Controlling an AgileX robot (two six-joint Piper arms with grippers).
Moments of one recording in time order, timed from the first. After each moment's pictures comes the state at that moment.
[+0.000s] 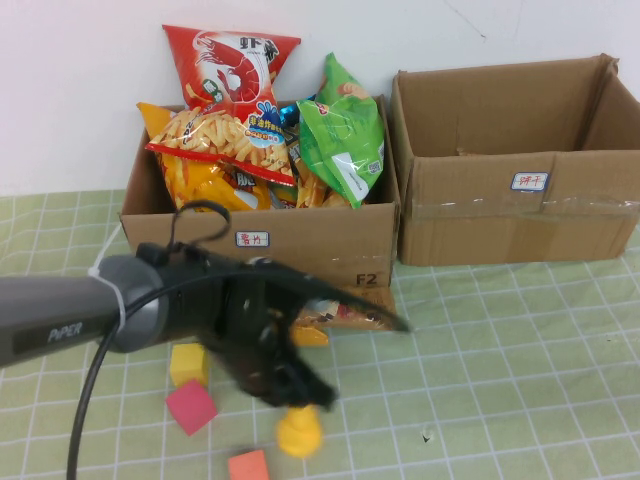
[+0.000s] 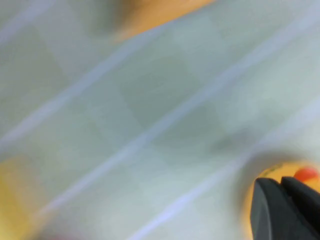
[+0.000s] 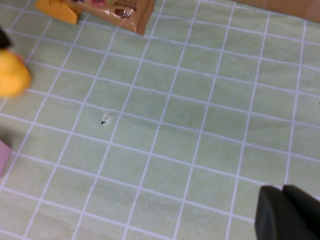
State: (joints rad) right arm 0.25 0.73 -0.42 0.28 0.54 -0.34; left arm -0.54 1.89 -1.12 -0.07 0.58 -0.01
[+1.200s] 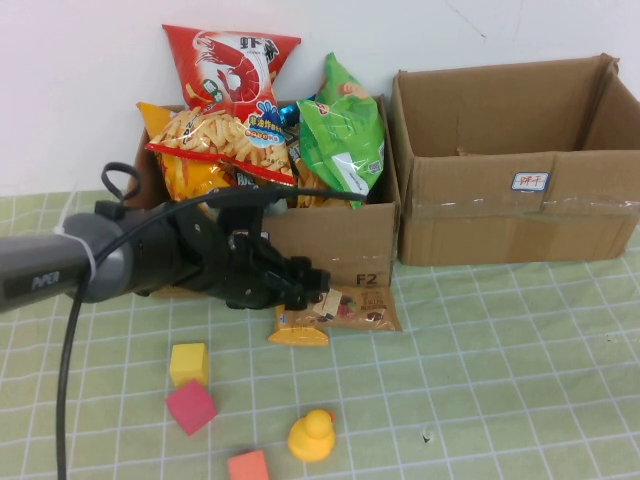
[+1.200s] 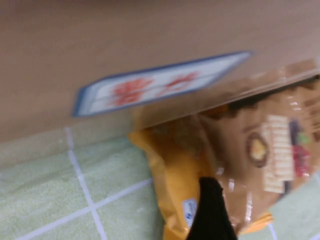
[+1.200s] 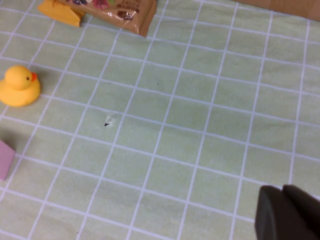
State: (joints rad) right arm 0.25 0.73 -0.42 0.30 0.54 -0.34; left arm -0.38 1.96 -1.25 -0.71 0.34 0.35
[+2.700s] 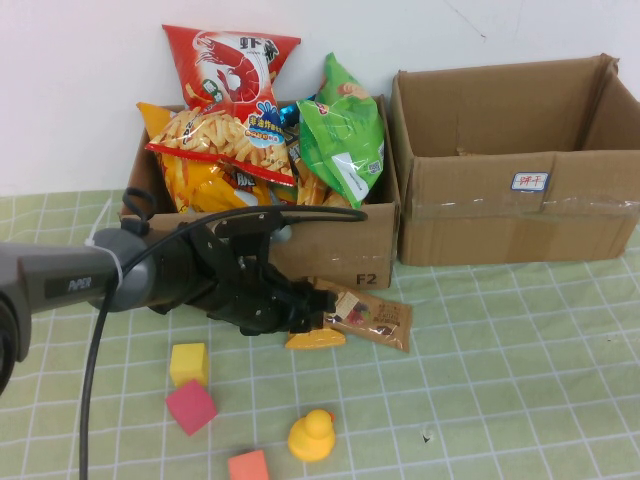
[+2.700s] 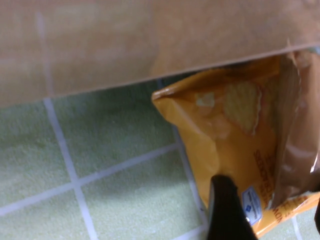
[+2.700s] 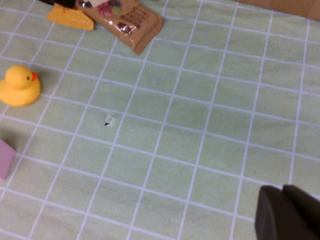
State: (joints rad) right arm 0.25 0.73 -0.42 0.30 0.54 -0.34; left arm -0.38 2.06 -1.26 -0.80 0.36 0.37
